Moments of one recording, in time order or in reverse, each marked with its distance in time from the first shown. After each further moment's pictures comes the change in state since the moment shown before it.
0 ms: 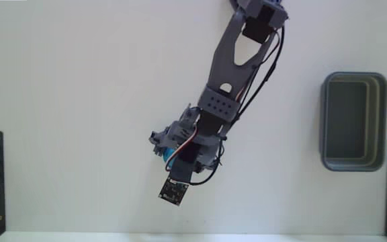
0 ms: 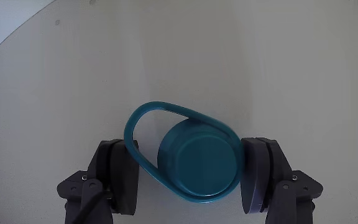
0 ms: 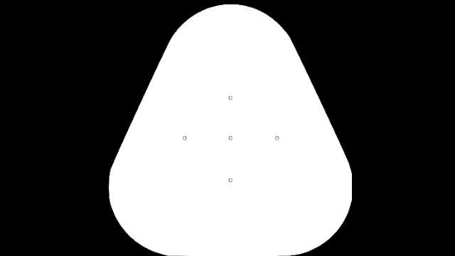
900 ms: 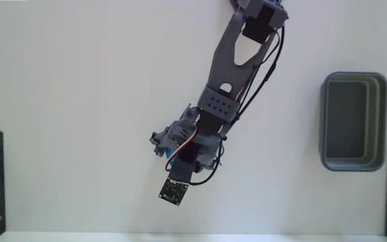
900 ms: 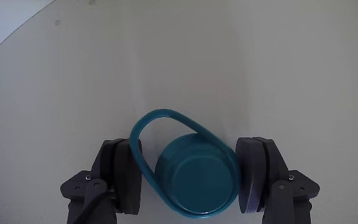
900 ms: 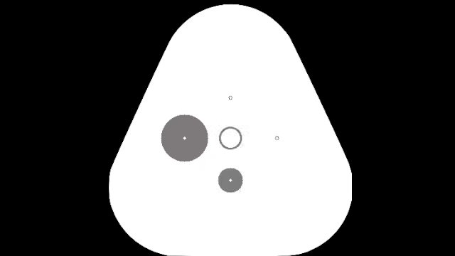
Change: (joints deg) arm 0.0 0.0 0.0 0.0 0.0
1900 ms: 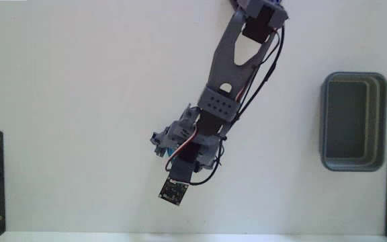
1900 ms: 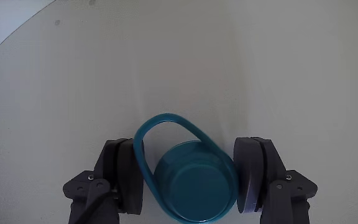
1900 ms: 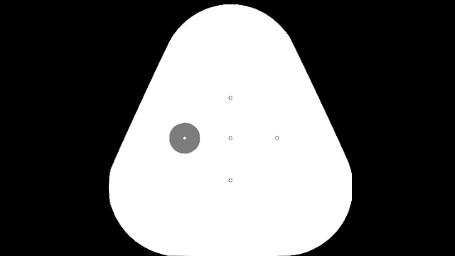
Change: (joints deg) arm 0.0 0.0 0.0 0.0 0.0
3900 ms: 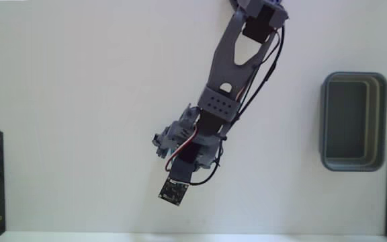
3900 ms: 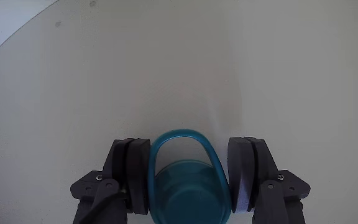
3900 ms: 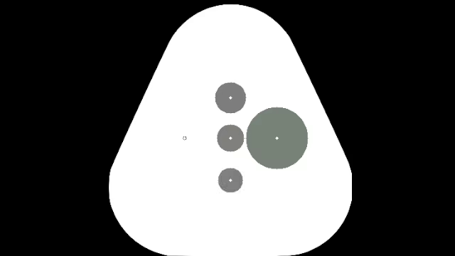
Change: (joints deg) arm 0.0 0.0 0.0 0.0 0.0
